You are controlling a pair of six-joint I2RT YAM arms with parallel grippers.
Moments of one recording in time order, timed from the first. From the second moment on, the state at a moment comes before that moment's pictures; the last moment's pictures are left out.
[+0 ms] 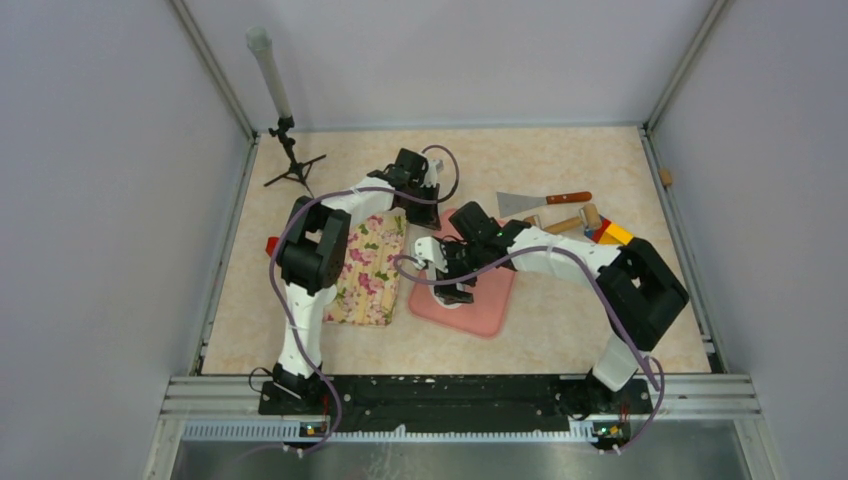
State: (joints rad) left arm -0.45 2.17 1.59 -0.42 0.35 -0.27; right arm 0.80 1.68 1.10 -0.43 -0.51 -0.74
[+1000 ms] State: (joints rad) left arm -0.45 2.17 1.58 -0.40 0.36 -0.27; right arm 0.79 1.75 1.13 -0.46 -0.46 -0.82
